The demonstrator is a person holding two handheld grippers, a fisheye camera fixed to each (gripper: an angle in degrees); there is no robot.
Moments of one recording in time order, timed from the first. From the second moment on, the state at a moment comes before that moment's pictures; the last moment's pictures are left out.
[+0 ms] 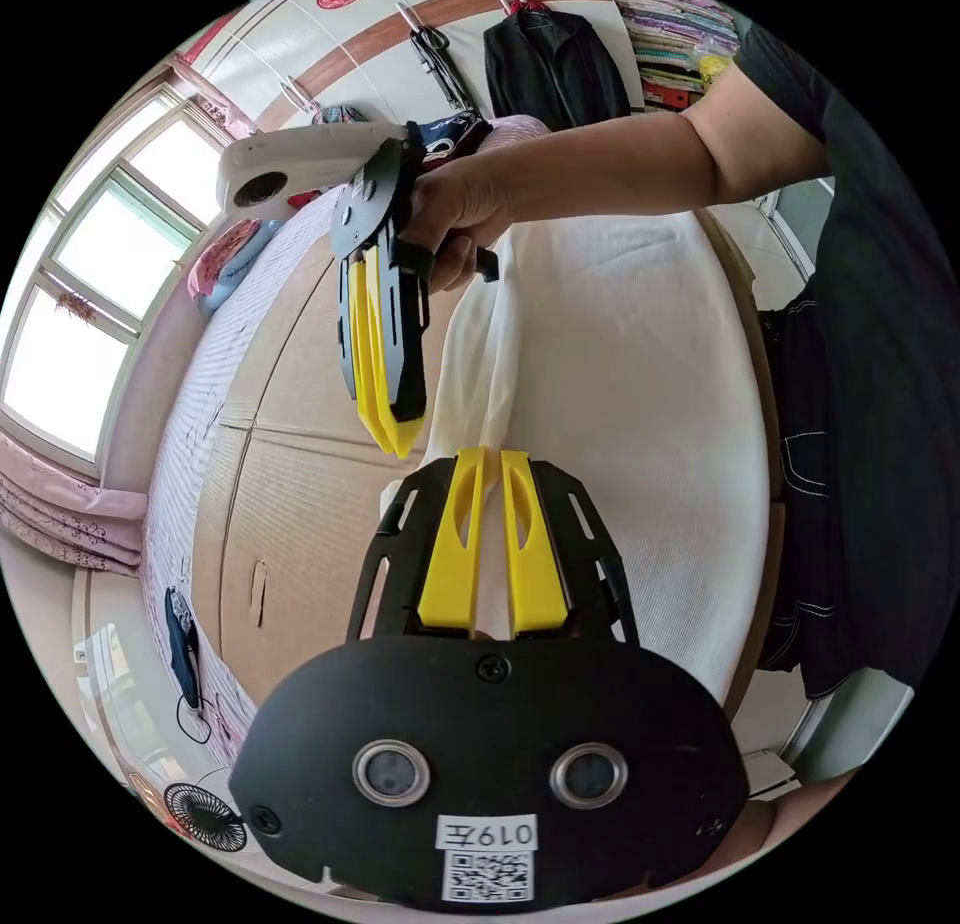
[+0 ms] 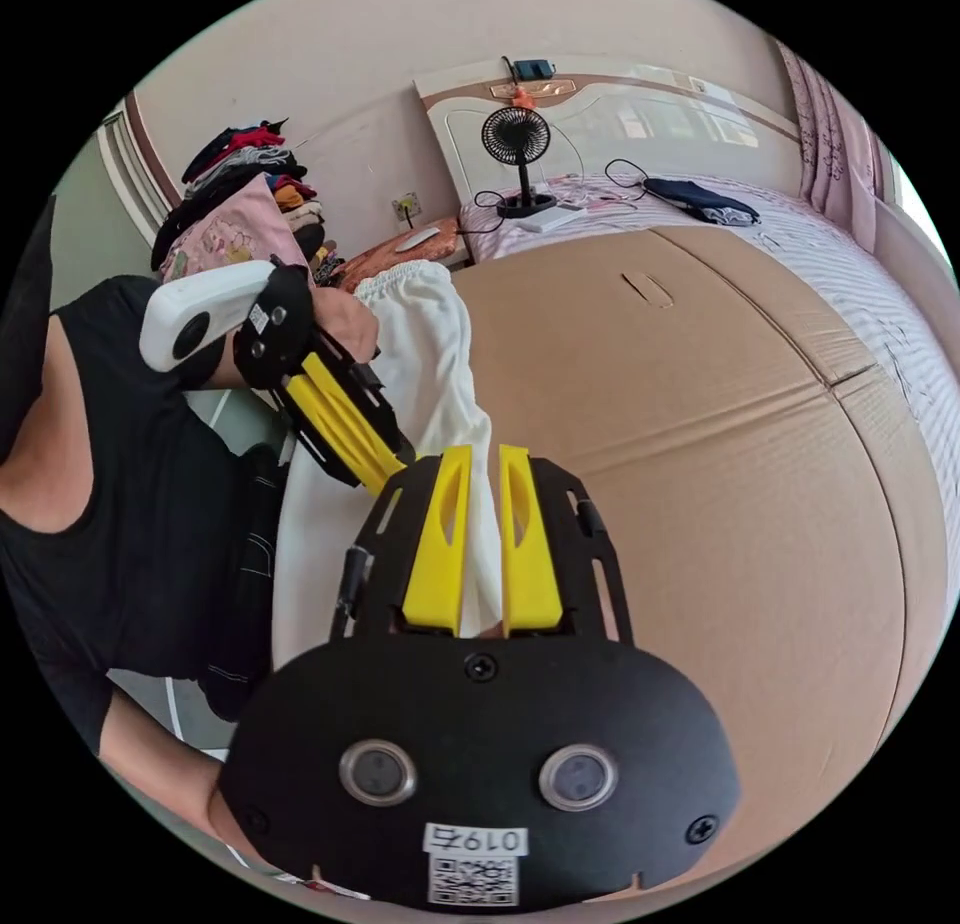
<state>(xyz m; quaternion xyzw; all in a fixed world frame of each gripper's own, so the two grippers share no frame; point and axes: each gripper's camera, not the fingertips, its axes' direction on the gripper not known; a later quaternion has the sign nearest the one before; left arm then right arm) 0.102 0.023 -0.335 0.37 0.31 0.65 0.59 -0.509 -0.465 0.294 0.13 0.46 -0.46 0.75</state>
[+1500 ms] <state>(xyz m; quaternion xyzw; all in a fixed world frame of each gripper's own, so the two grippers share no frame) 0.093 -0.204 -0.212 0.30 0.45 0.61 0.58 -0.549 -0.567 0.328 0.12 0.45 -0.50 0.73</state>
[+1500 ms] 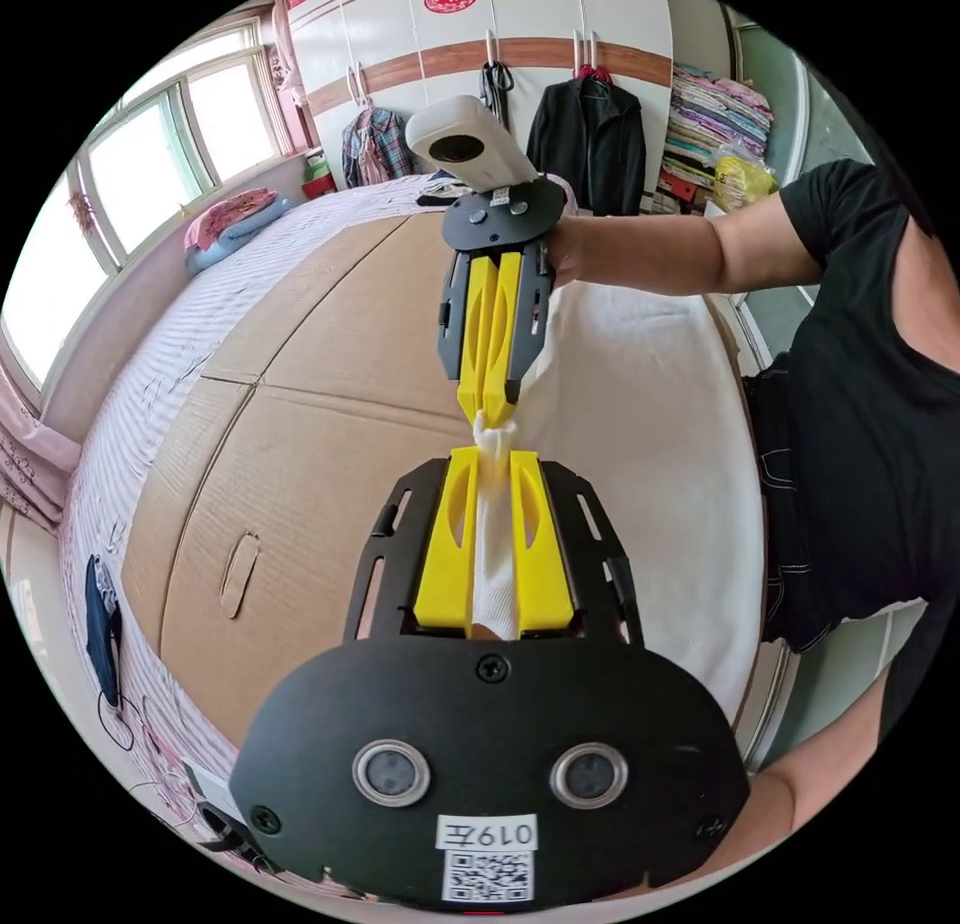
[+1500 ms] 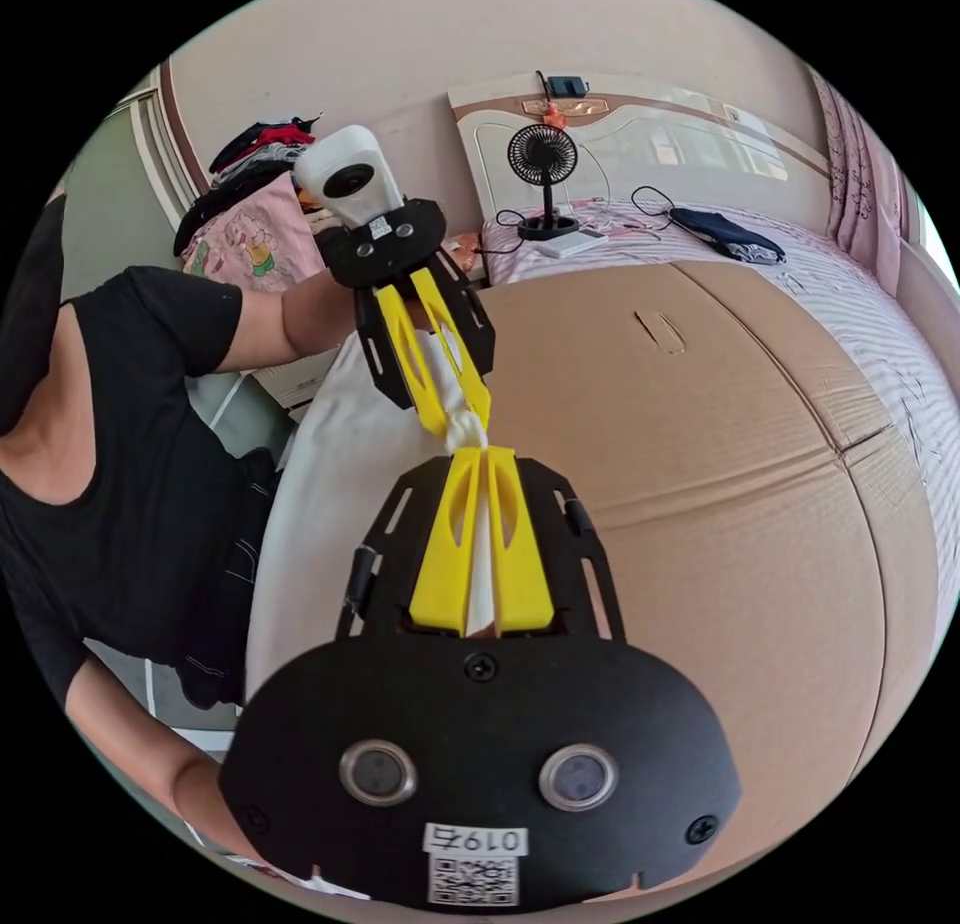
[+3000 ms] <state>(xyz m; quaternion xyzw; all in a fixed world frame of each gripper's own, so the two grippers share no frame) 0.151 -0.345 -0.106 0.32 0.58 0.55 0.51 -0.371 -0.609 0.268 0.04 0.32 -0.45 0.84</state>
